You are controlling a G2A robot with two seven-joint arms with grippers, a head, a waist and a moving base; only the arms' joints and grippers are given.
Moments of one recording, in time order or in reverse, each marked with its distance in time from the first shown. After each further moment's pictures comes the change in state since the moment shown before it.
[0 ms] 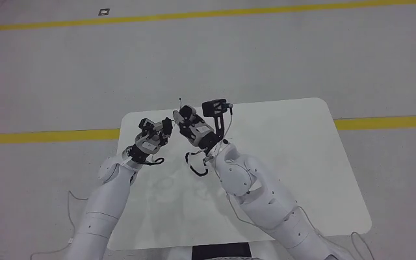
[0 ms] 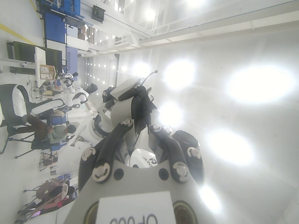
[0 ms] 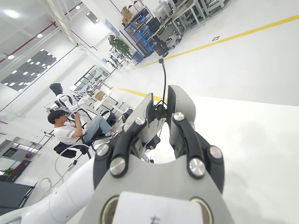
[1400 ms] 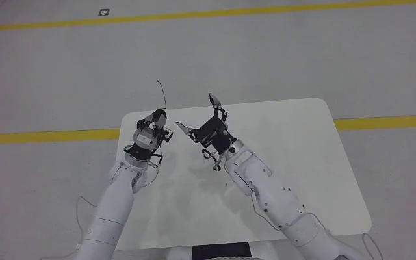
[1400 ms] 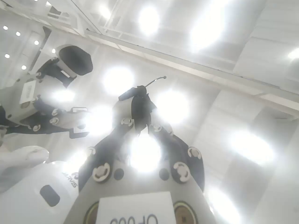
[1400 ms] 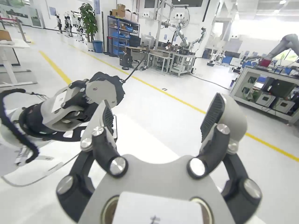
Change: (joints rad) left arm 0.065 -0.053 0.009 -0.099 -0.487 0.379 0.167; right arm 0.028 0.101 -0.018 0.057 -0.802 -0.043 -0.325
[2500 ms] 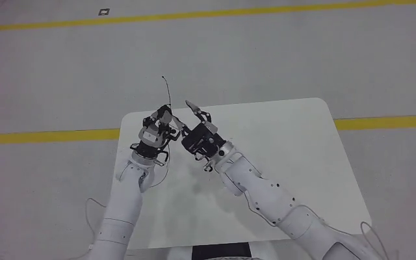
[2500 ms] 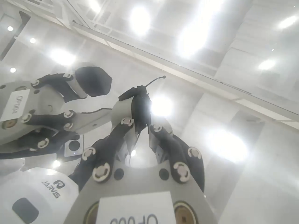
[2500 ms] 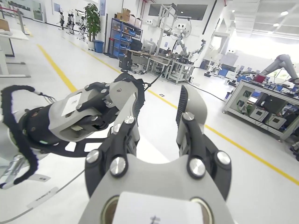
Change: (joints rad) left arm 0.000 -0.096 -0.038 -0.010 0.004 0.052 0.055; right arm 0.078 0.006 -0.129 0.081 0.007 0.093 -0.060
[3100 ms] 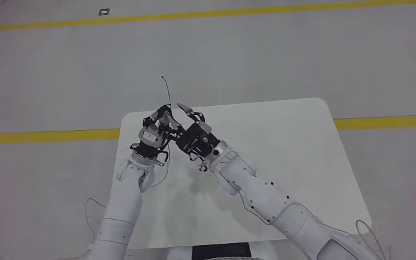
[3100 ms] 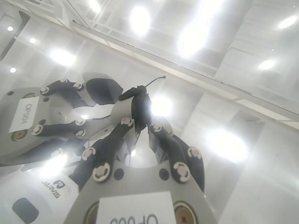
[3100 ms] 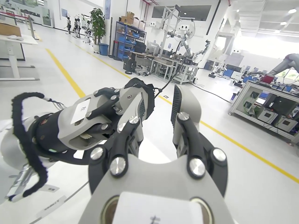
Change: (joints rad) left arm 0.000 0.000 0.000 0.000 0.000 0.000 0.000; right arm 0.021 -0.039 -0.010 0.047 0.004 -0.009 -0.017
